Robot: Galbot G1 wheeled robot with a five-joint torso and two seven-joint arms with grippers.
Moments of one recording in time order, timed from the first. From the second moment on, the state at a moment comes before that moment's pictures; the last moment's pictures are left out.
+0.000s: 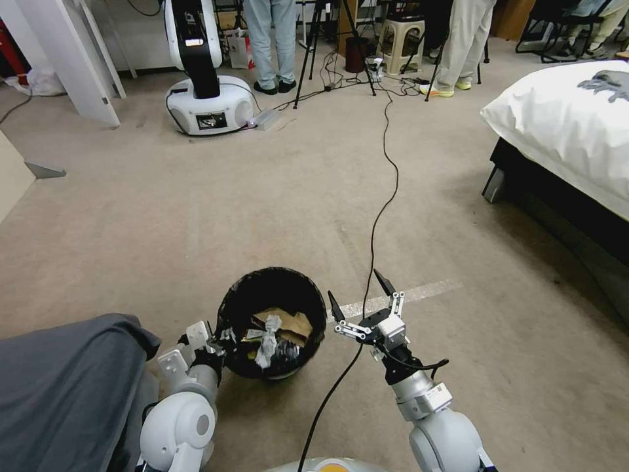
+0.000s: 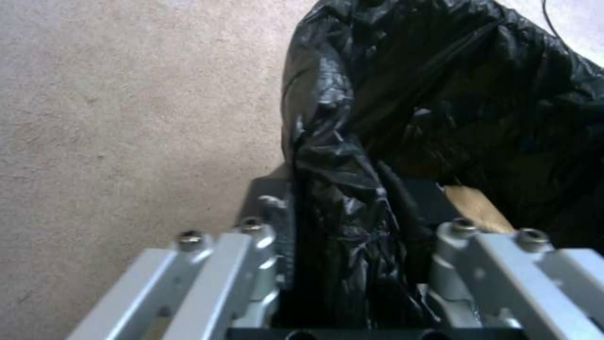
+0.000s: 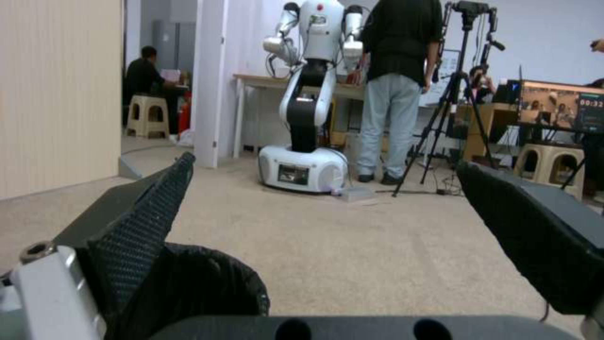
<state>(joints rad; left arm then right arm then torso) 1.59 -1.49 -0.56 -2.08 -0.56 0.52 -0.33 -1.51 1.37 0.27 1.92 0.01 0.45 -0.13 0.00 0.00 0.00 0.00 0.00</state>
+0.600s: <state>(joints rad) 1.54 -1.50 -0.57 -2.03 -0.58 0.46 -0.29 -1.52 1.36 0.28 1.90 0.01 0.46 -0.15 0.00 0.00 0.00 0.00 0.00</state>
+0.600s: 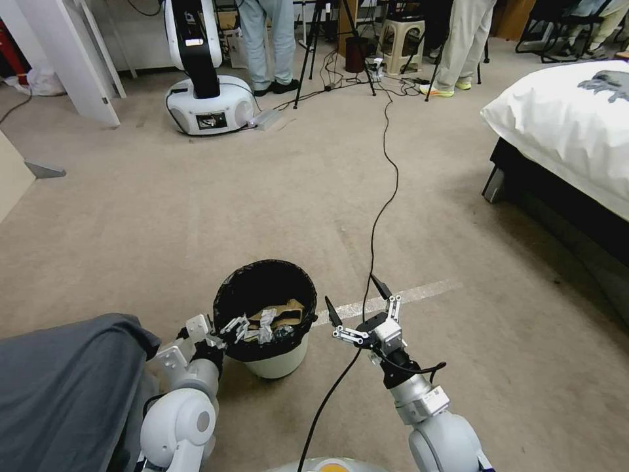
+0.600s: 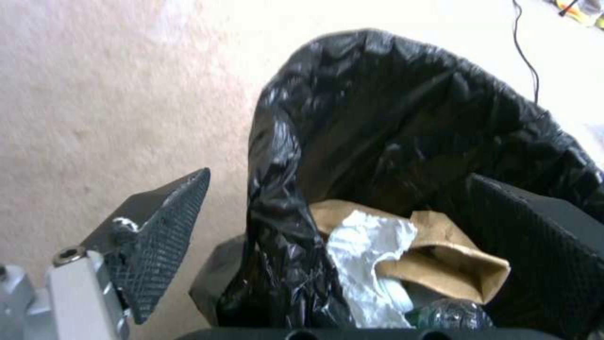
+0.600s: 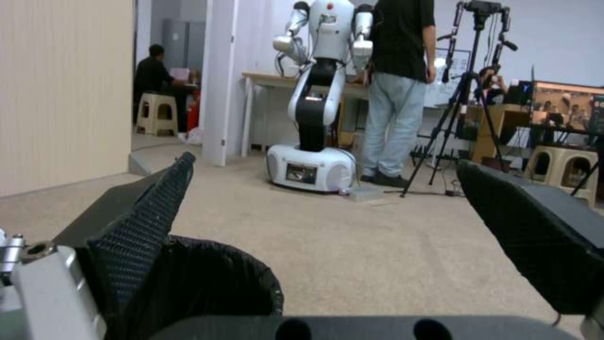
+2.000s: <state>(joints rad) 1.82 -1.53 -0.47 -2.04 0.08 -0.32 -0.16 -1.53 1.42 0.28 1.93 -0.02 0.42 0.01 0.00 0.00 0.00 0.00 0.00</state>
